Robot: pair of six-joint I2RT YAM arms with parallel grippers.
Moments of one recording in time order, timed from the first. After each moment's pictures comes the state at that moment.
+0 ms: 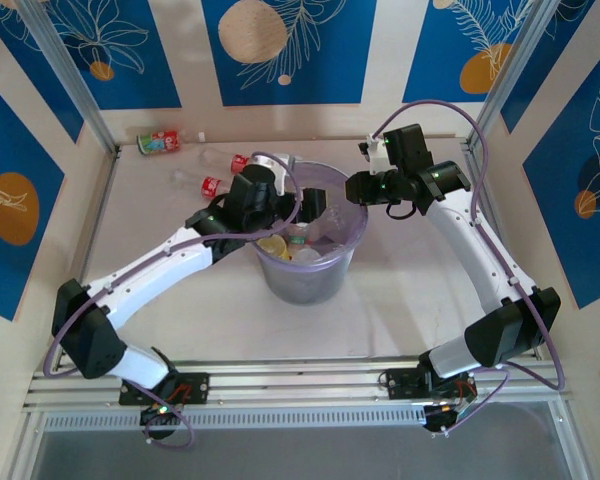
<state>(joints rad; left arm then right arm) -0.77 1.46 1.30 -0.25 -0.05 -0.46 0.36 1.46 1.56 -0.94 -0.27 0.21</state>
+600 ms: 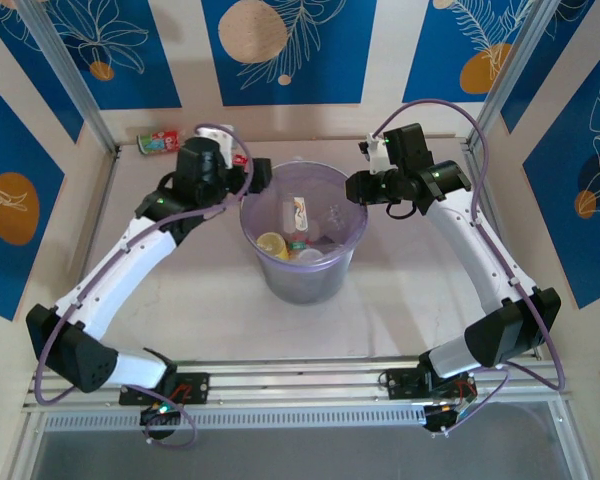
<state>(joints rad) -0.47 1.37 1.38 -0.44 -0.10 -0.32 0.36 1.46 1.57 -0.94 -0.26 0.21</state>
